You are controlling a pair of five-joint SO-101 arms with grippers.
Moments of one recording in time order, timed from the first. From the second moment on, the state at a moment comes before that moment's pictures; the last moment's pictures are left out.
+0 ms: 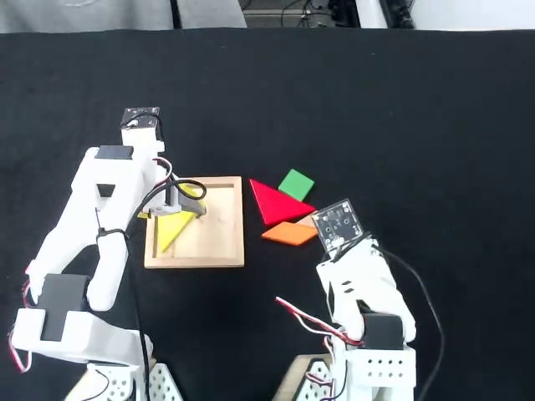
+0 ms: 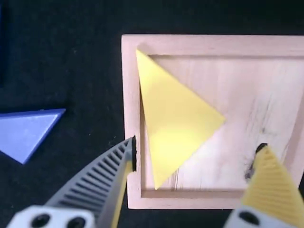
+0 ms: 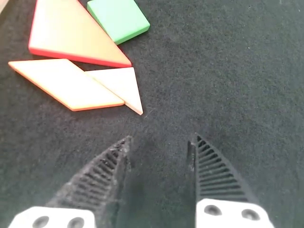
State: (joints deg) left arm -3.2 2.0 26.2 64.0 2.8; right arm 2.1 -103.3 96.7 62.7 27.0
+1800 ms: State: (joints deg) left arm 5.2 1.3 18.8 64.8 -6.4; right arm 2.1 -103.3 96.7 62.7 27.0
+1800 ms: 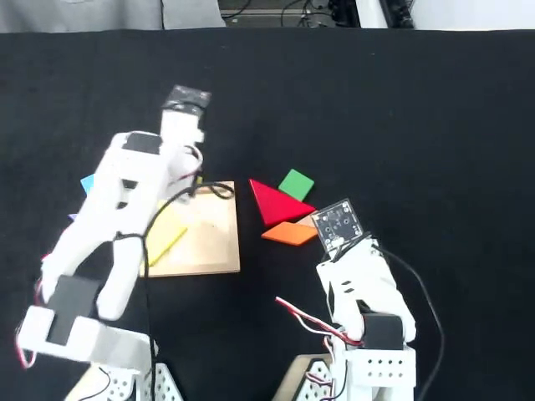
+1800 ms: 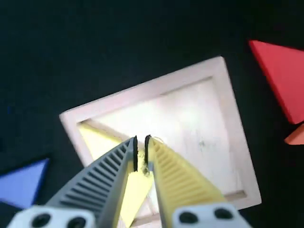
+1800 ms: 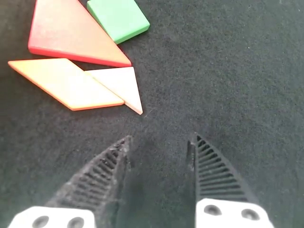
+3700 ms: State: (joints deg) left arm -24.4 -96.5 92.4 62.6 -8.5; right arm -17.0 -60.9 57.1 65.7 29.1
